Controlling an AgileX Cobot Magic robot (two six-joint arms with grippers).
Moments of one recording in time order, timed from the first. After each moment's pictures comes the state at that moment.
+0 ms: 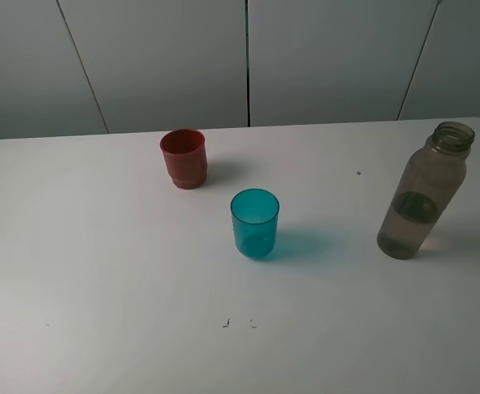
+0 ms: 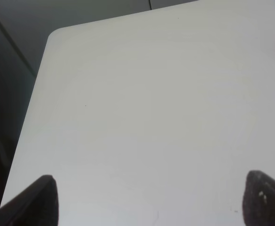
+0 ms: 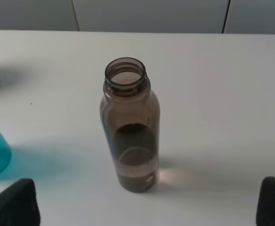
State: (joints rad) left arm 0.05 0.00 -0.52 0.07 1.09 0.14; right arm 0.07 0.38 -0.61 0.06 0.95 -0.02
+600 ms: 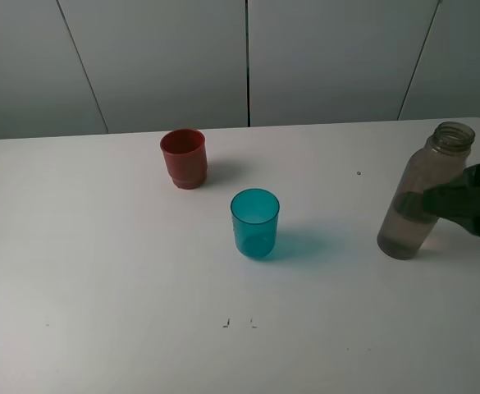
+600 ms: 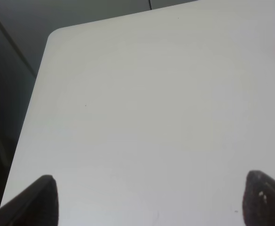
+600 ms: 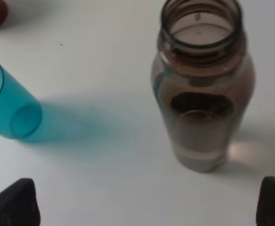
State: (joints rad) left arm 0.05 0.00 -0.52 0.07 1.09 0.14; right arm 0.21 0.75 -0.44 0.20 0.61 -0.05
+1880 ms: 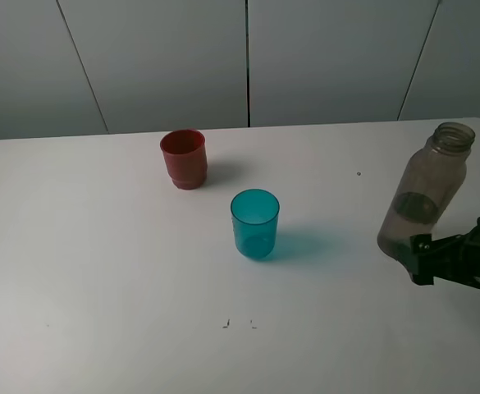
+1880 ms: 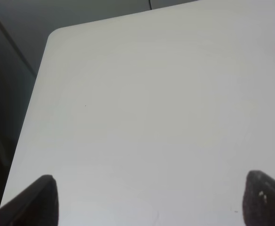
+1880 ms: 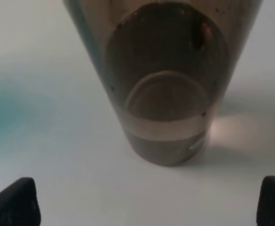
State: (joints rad) left arm 0.05 0.00 -0.52 0.07 1.09 0.14; right arm 0.25 1.21 -0.10 0.25 -0.24 -0.10
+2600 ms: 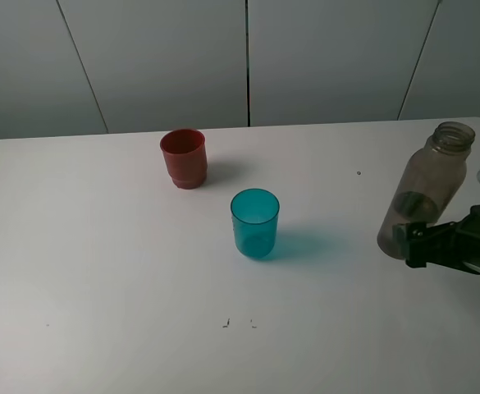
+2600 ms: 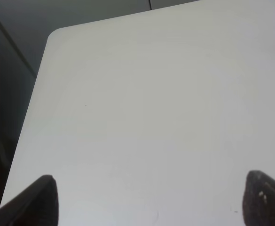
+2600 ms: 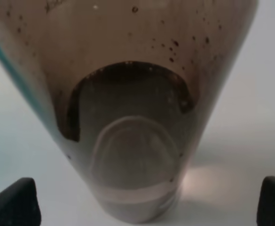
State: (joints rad) left arm 0.05 0.00 -0.52 0.07 1.09 0.14; right arm 0.25 1.41 -0.09 0.27 -0.53 -0.12
